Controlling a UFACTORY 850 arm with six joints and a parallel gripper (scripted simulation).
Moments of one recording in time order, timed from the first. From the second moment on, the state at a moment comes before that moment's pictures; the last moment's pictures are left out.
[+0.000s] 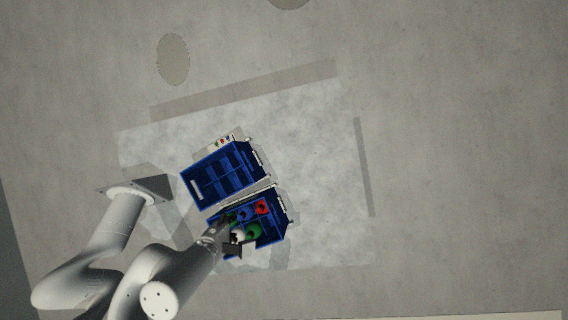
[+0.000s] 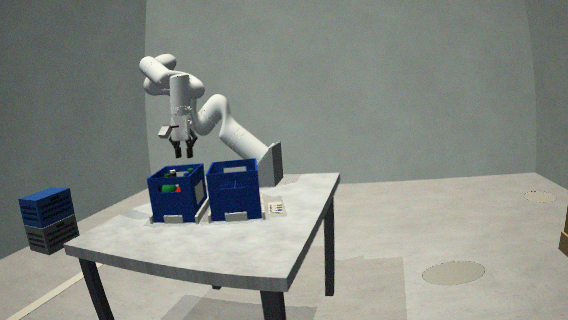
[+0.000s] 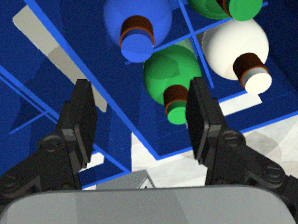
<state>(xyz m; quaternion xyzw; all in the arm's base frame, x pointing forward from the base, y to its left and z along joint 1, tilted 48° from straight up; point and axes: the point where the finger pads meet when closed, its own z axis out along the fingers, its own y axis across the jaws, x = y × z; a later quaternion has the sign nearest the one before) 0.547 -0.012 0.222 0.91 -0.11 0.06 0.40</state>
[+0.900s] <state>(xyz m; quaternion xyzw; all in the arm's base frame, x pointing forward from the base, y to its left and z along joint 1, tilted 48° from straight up) 0.547 -0.018 0.217 0.88 -0.26 0.13 0.39</state>
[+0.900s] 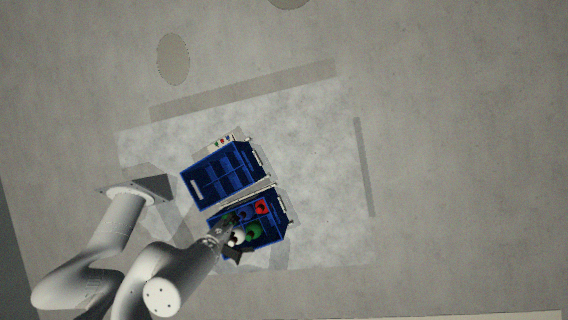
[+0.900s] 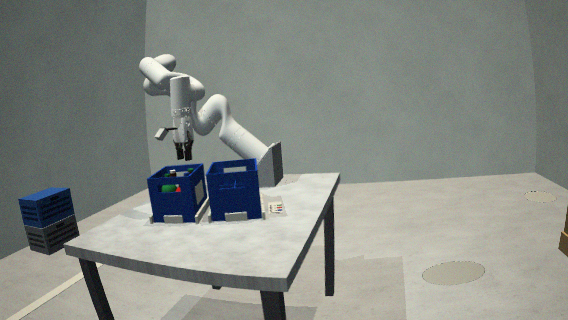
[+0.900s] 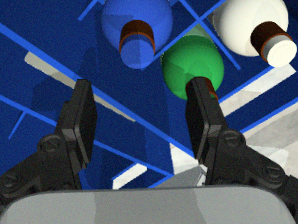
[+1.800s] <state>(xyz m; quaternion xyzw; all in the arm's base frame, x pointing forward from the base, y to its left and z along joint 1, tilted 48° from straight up) 0.548 -0.042 0.196 0.88 -0.26 0.13 0.39</state>
